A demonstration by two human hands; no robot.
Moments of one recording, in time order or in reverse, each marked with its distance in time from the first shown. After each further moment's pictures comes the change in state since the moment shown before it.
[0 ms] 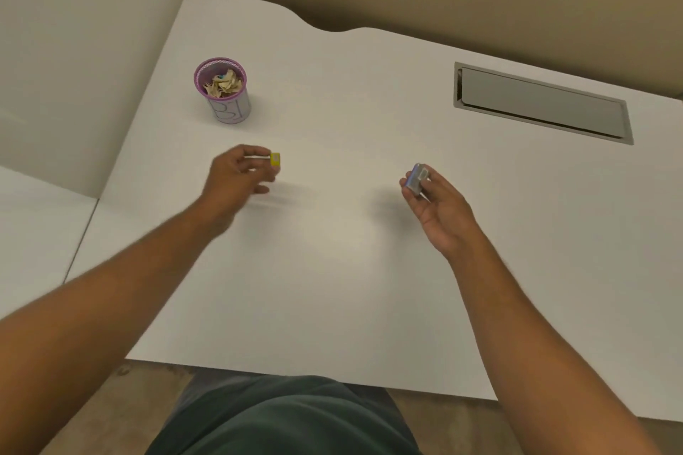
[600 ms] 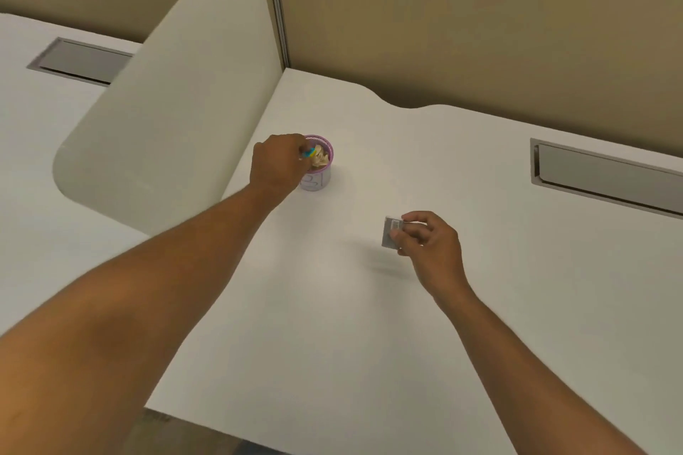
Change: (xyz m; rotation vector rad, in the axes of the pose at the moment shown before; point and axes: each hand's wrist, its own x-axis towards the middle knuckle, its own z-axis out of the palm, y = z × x) left_hand 0.116 0.086 -0.075 1.011 0.306 0.312; right_hand 0.010 0.067 0.141 -0.848 -0.108 -0.322
